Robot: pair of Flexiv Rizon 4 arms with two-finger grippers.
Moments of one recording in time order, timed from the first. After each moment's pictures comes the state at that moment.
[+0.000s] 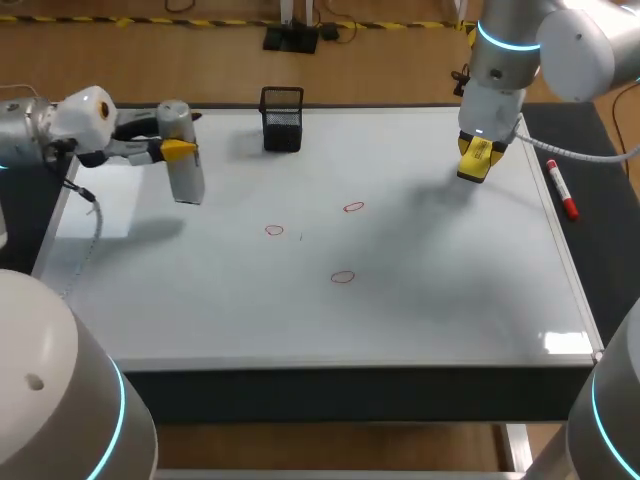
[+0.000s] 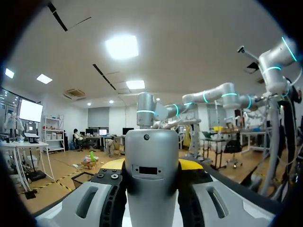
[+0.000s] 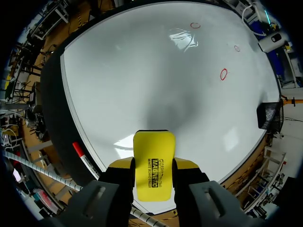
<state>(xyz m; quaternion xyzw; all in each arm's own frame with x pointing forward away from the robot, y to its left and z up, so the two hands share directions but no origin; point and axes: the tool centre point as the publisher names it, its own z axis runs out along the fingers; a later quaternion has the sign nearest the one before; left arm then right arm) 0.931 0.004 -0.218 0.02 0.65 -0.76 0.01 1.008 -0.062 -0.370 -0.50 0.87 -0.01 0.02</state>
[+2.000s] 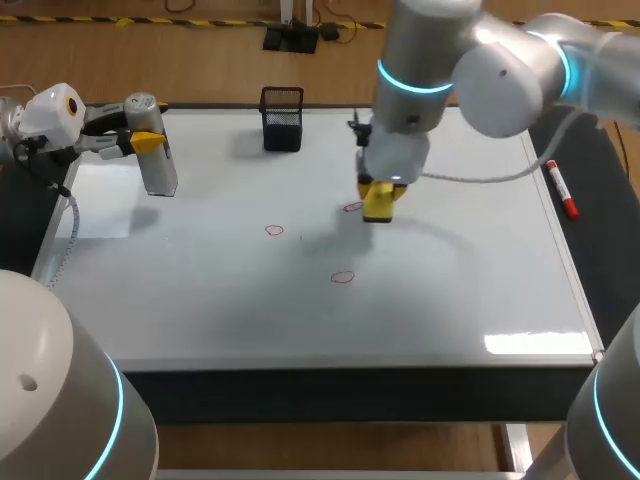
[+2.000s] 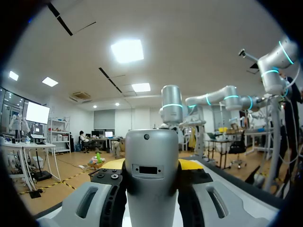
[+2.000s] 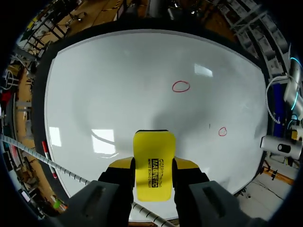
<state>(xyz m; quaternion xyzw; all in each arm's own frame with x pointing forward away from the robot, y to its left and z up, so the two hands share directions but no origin) 0.954 0.050 -0.223 0.00 0.64 -0.77 0.03 0.906 0.133 -0.363 -0.69 0.72 0.02 0.04</state>
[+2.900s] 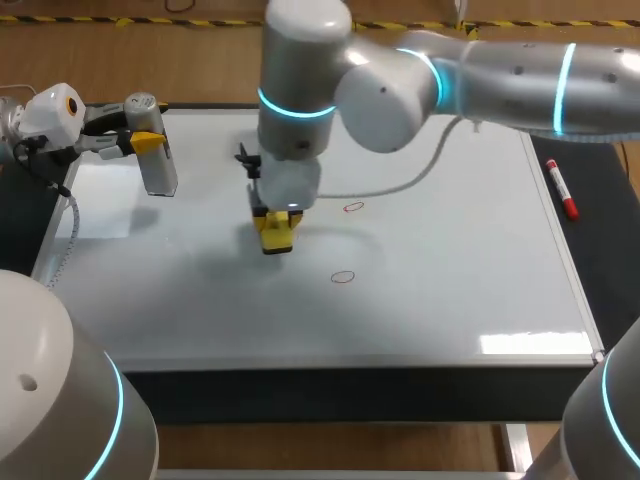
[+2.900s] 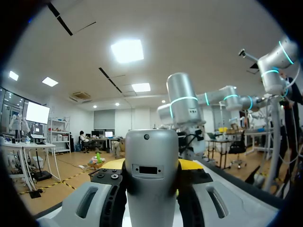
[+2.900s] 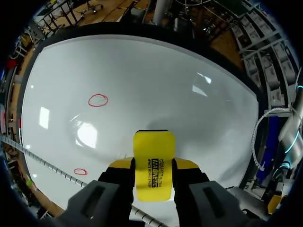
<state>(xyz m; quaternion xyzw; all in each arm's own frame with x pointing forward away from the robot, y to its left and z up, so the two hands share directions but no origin) 0.954 0.050 -0.223 0.00 0.64 -0.77 0.03 0.864 0.303 -0.387 -0.77 0.63 0.06 0.03</state>
